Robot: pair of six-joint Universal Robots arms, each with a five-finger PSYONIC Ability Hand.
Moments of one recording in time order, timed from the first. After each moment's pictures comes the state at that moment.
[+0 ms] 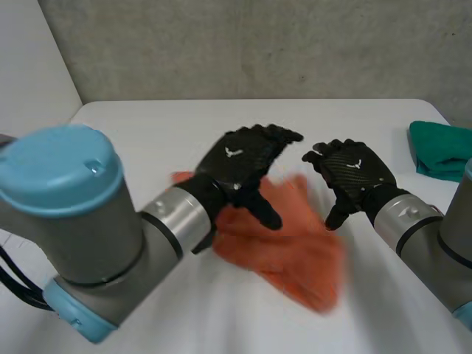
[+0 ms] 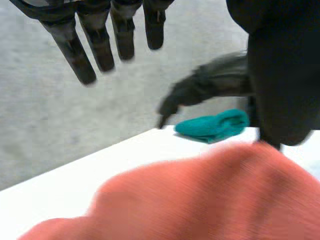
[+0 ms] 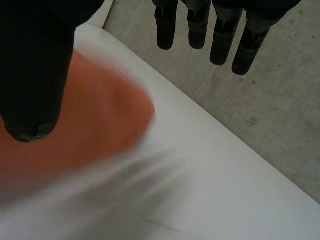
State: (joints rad) left arm 4.00 -1.89 -1.47 3.29 -1.36 3.05; right arm 1.91 -1.33 1.74 -0.19 1.30 2.78; left_hand 0.21 0.29 0.30 0.29 0.12; right_hand 0.20 0.22 0.21 0.23 0.06
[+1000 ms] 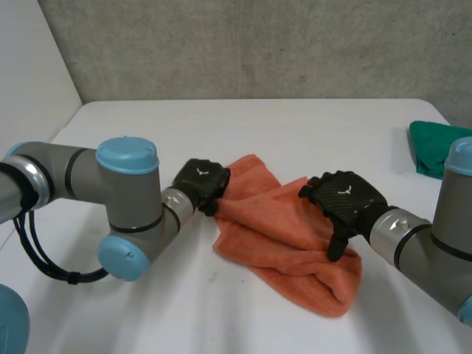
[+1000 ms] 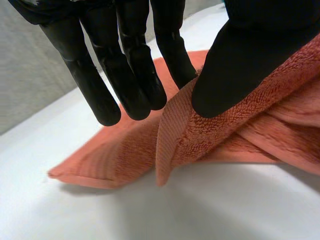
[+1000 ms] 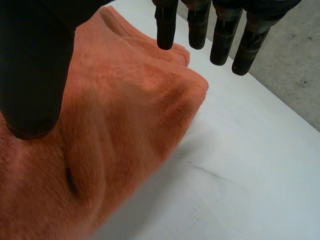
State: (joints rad) left arm 4.15 -2.34 -1.18 3.20 -1.47 3.42; right arm 1.92 -1.26 1.67 0.03 1.29 2.66; left_hand 1.13 1.19 1.19 1.19 0.96; right_hand 0.20 0.22 0.21 0.23 0.06
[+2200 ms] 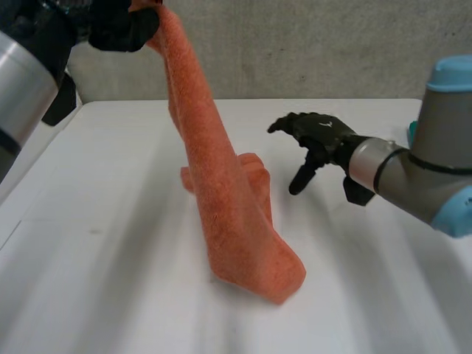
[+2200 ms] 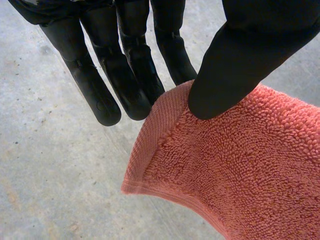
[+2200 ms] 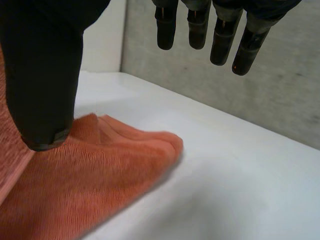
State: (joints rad) left arm 4.15 -1.47 -1.35 3.19 -1.50 3.39; right arm 1.95 -1.03 1.14 0.18 1.15 3.08; left_hand 1.13 1.20 1.19 1.20 0.96; right_hand 0.20 0.22 0.21 0.23 0.06
